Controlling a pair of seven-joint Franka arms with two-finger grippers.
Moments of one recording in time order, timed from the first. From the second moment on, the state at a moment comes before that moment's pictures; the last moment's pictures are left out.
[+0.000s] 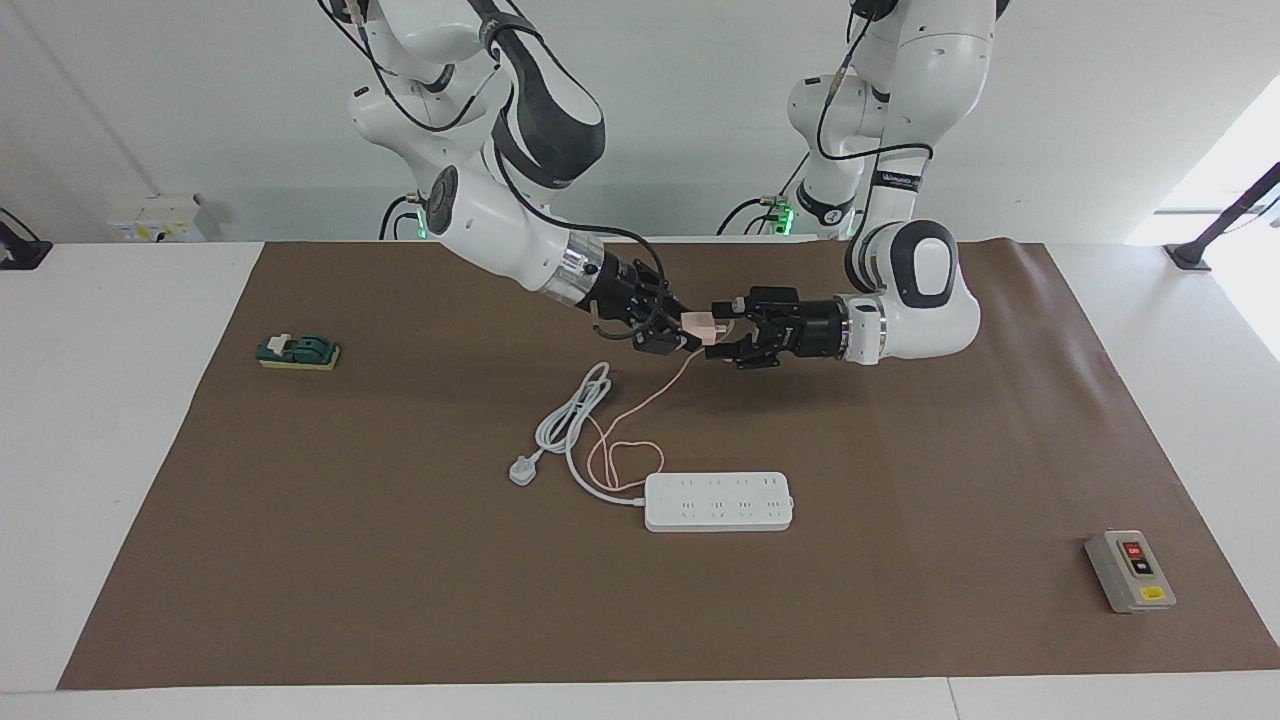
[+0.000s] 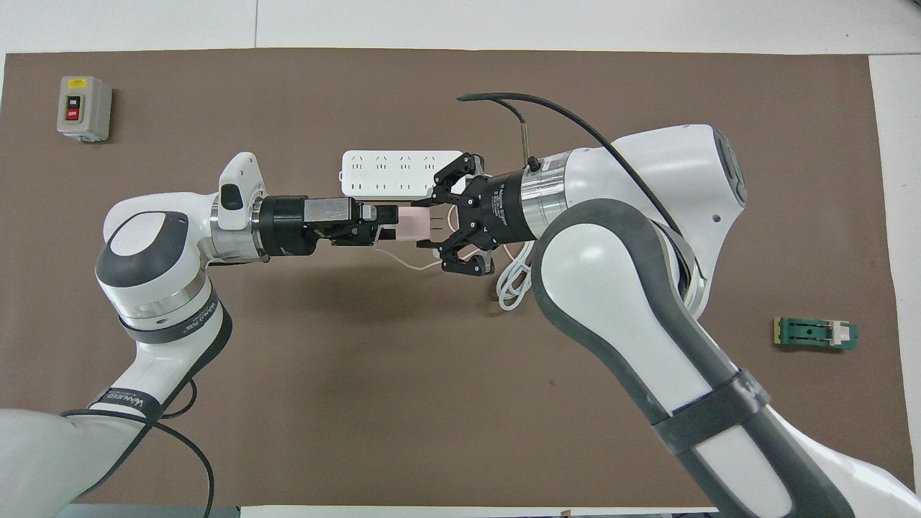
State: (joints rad) left arm -0.15 0.22 -0.09 -2.05 -1.66 1.72 0.69; right arm 0.44 0.22 0.02 -1.75 0.98 2.18 1.41
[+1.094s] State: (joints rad) left arm -0.15 0.22 -0.09 -2.05 -1.66 1.73 0.68; right arm 0.44 0.22 0.02 -1.75 0.98 2.18 1.41
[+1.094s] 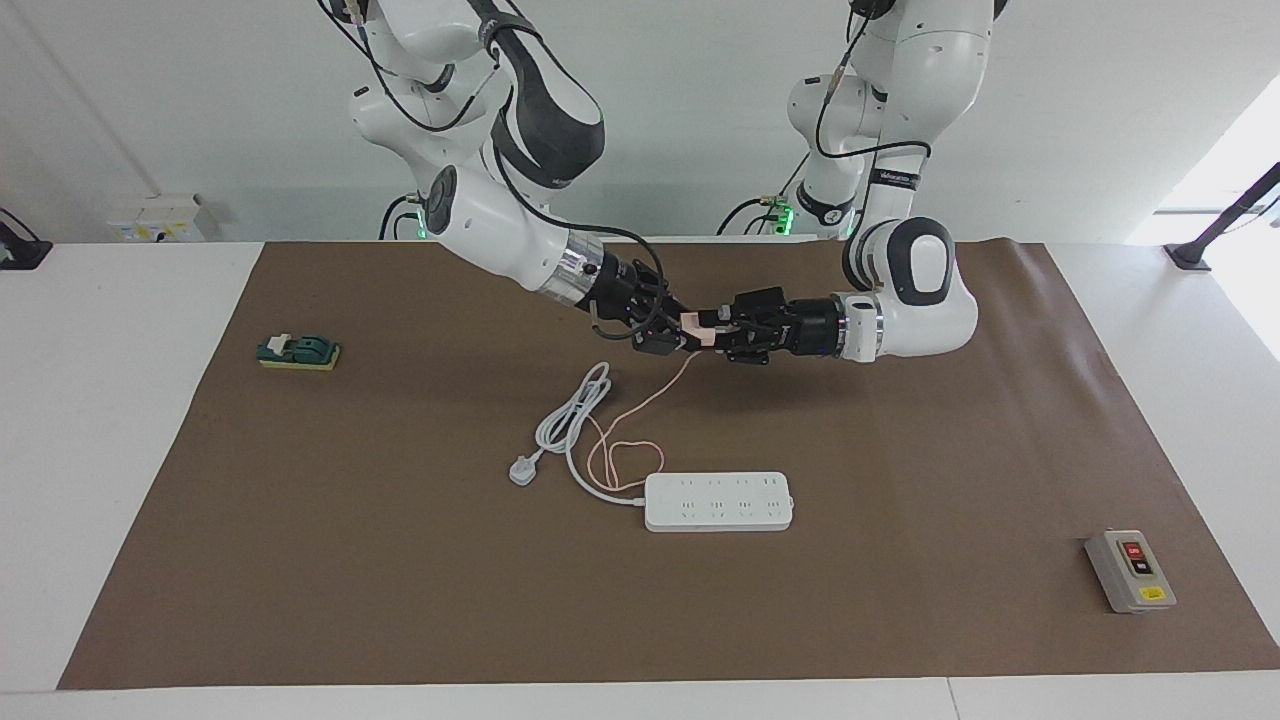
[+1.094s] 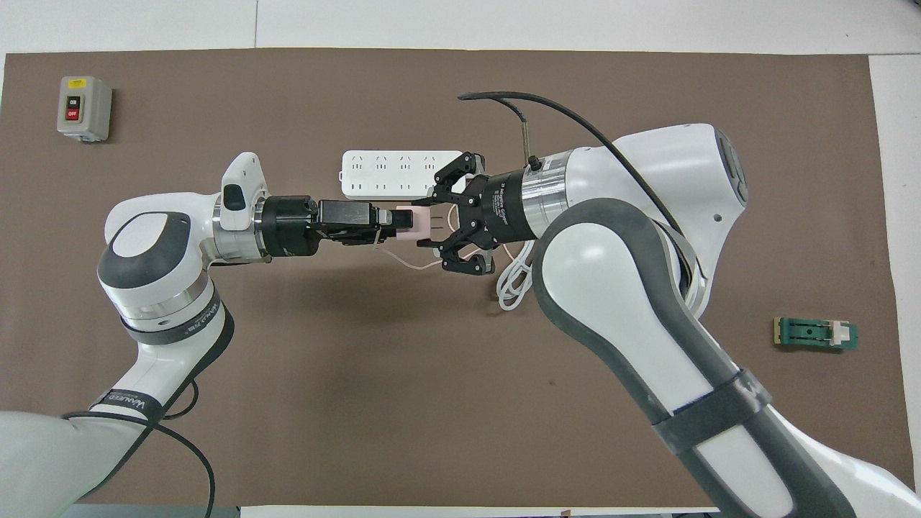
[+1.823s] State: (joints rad) left arm -0.15 0.22 -0.09 -2.05 -1.67 1.73 0.69; right arm 0.44 0.23 0.01 -1.74 0.98 2.18 1.42
